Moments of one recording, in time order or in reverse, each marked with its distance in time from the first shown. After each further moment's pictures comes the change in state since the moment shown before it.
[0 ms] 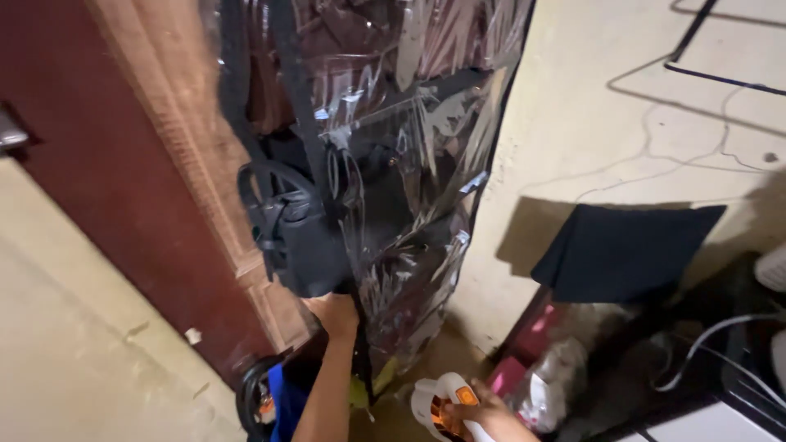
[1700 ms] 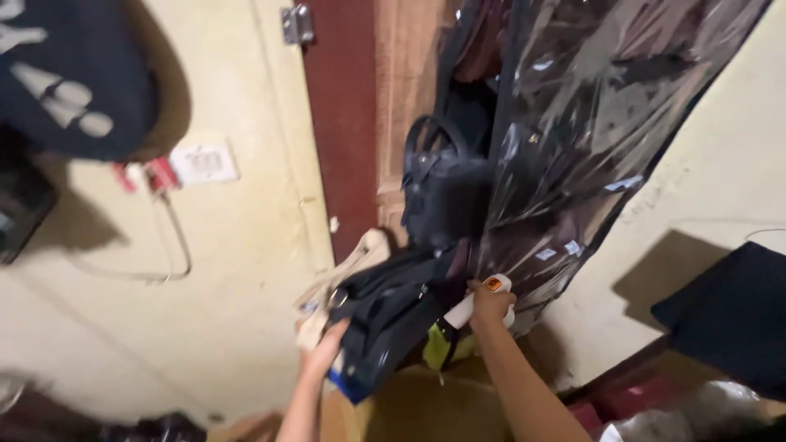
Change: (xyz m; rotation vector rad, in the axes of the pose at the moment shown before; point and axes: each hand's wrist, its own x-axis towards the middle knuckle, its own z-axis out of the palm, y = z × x) left_hand -0.193 -0.021 -0.267 -0.171 0.110 -0.526; right_hand 0.111 -0.029 0.171 0.208 0.318 -0.424
